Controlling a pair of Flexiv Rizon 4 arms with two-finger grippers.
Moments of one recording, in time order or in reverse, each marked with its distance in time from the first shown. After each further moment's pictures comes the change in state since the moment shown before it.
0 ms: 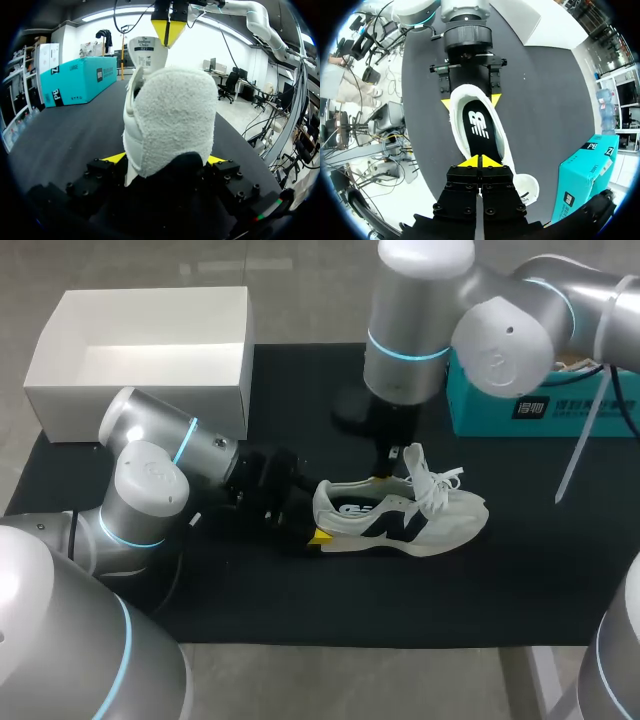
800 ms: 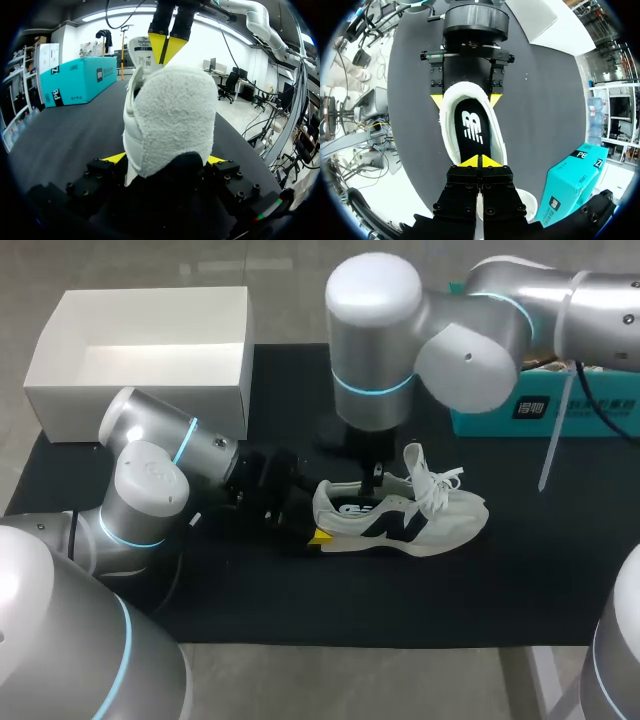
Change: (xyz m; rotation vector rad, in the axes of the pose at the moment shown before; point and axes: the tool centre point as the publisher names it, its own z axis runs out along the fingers) left arm 0.000 0.000 0.000 0.000 0.000 0.000; right arm -0.005 0.011 0.026 0.092 -0.138 -0.095
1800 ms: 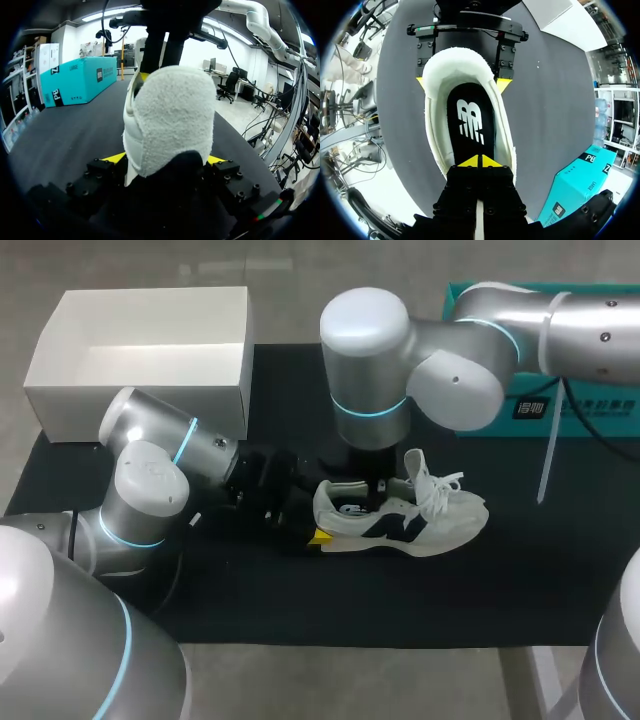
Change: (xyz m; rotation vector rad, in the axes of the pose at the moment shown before) left arm 0.000 0.000 0.000 0.000 0.000 0.000; right arm -0.001 -0.013 0.044 0.047 0.034 -0.034
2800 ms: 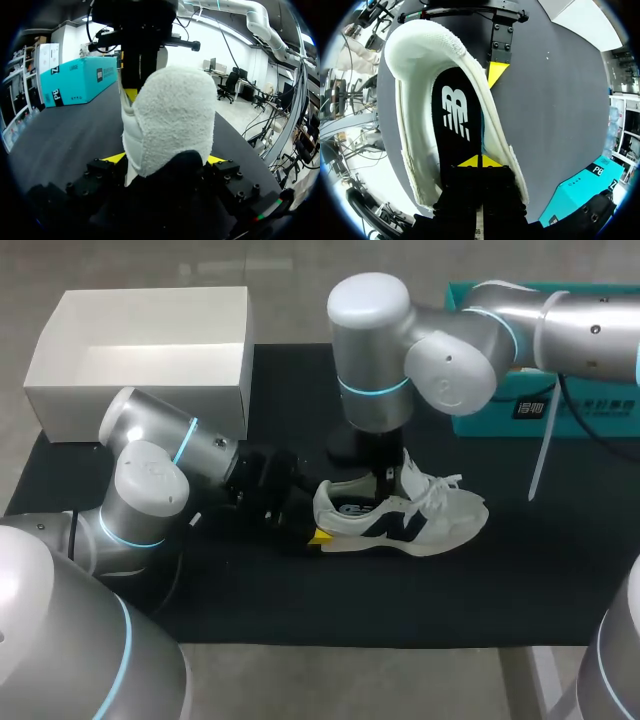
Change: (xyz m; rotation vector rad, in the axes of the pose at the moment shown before) left arm 0.000 0.000 0.000 0.000 0.000 -0.001; right arm -0.020 -0.008 0.024 0.028 0.115 -0.077
